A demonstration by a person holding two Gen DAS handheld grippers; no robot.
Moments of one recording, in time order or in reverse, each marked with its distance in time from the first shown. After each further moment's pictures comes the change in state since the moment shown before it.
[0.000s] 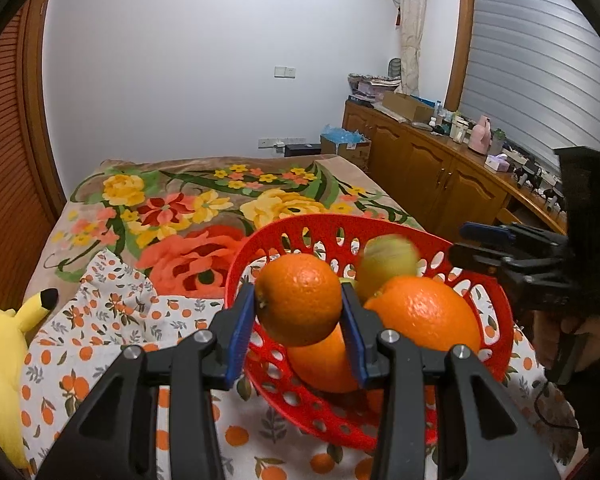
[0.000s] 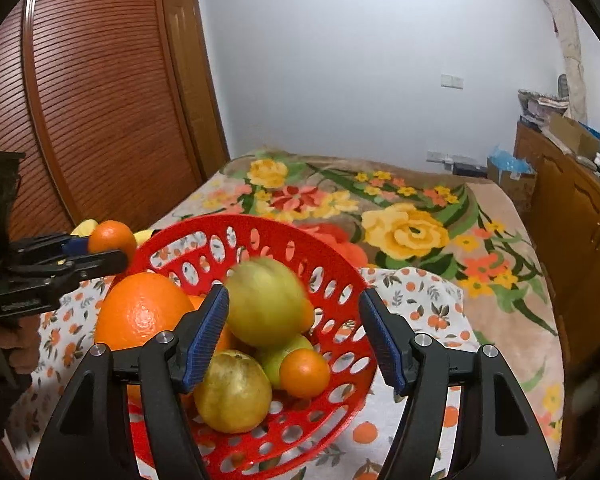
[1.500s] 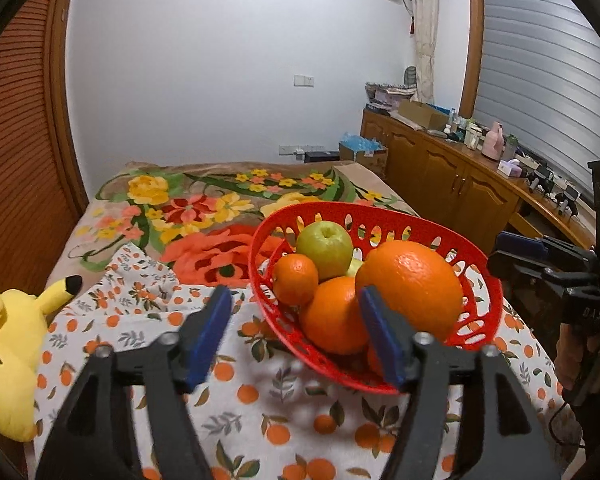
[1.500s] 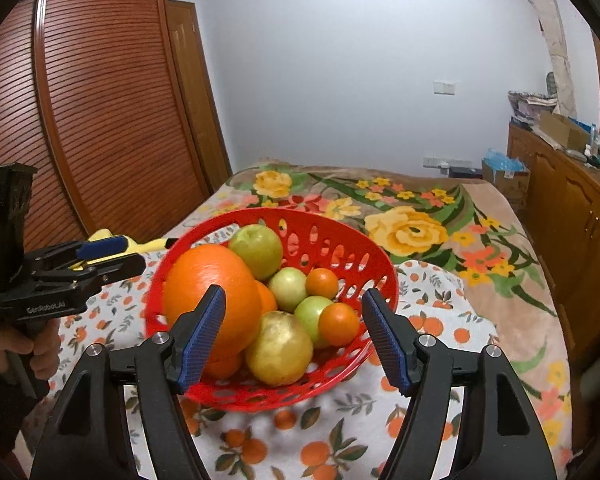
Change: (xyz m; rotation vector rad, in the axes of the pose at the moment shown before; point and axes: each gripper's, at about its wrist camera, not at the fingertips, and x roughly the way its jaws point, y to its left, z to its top) left arm -0.051 -0.004 -0.039 -0.018 -0.051 0.079; right arm -0.051 0.032 -0.028 0.036 -0.058 -0.003
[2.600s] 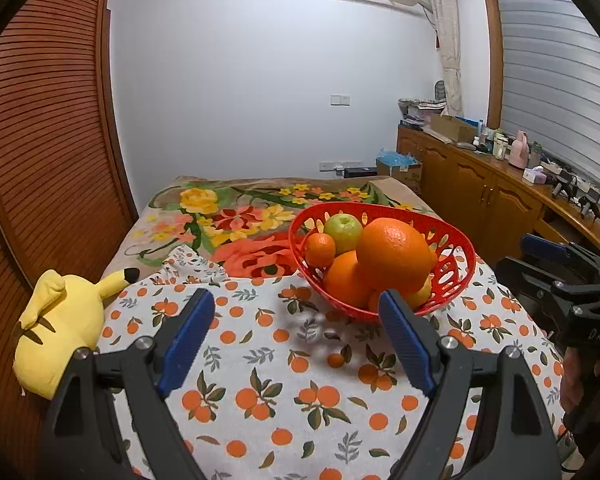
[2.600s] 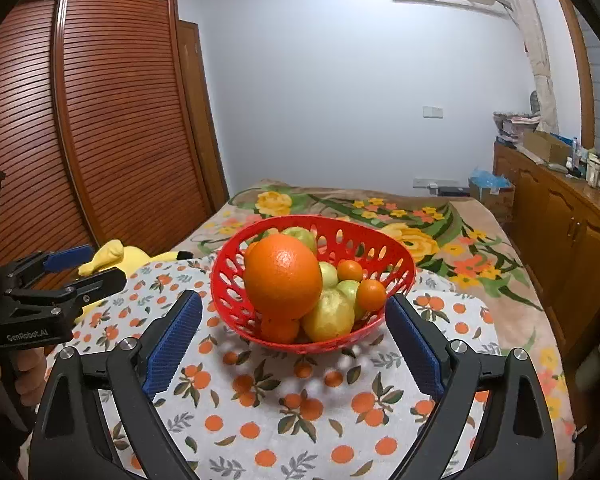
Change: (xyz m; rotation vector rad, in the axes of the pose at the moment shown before) left arm -0.106 -0.025 -0.040 -0.012 -0.059 0.170; right arm -0.062 0.059 -0.029 -0.001 -0.093 -0.051
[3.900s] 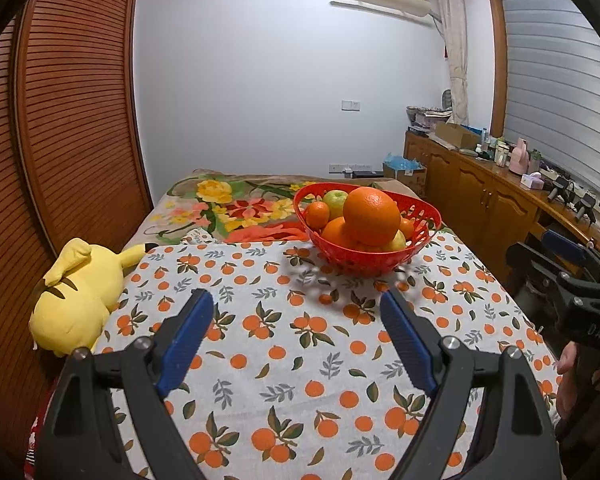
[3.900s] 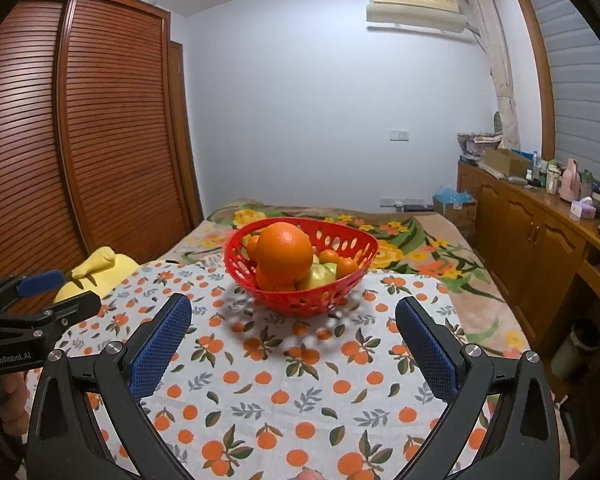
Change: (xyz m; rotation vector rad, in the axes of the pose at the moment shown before) left arm -0.092 -0.009 -0.061 -0.043 -0.018 0.037; right arm -0.095 0.042 -0.047 0.005 -0.091 -0.129
